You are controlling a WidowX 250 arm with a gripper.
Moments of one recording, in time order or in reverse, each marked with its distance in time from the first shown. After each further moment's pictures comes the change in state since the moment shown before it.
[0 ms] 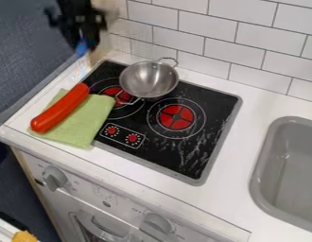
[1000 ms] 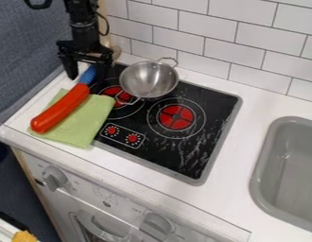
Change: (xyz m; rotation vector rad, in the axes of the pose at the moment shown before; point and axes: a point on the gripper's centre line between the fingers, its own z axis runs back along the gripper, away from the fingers) arm -0.014 0.035 -0.090 0.138 0.252 0.081
